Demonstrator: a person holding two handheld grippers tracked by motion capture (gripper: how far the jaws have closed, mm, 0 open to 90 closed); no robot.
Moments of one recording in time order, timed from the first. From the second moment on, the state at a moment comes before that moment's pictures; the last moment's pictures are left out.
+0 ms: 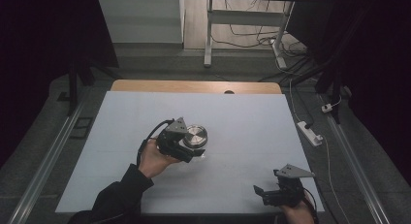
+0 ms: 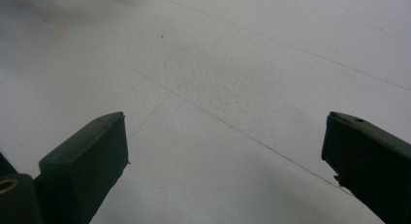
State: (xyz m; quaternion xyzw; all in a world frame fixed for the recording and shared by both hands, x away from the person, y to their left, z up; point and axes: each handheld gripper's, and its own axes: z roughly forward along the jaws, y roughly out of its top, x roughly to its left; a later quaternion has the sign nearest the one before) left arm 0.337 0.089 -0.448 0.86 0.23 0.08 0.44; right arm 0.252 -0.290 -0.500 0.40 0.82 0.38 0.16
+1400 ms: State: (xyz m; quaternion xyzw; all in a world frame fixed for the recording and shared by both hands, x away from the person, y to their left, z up) left arm 0.327 0.085 -0.452 0.87 0.22 0.08 0.44; right arm 0.259 -0.231 -0.462 0.31 0.82 0.47 0.12
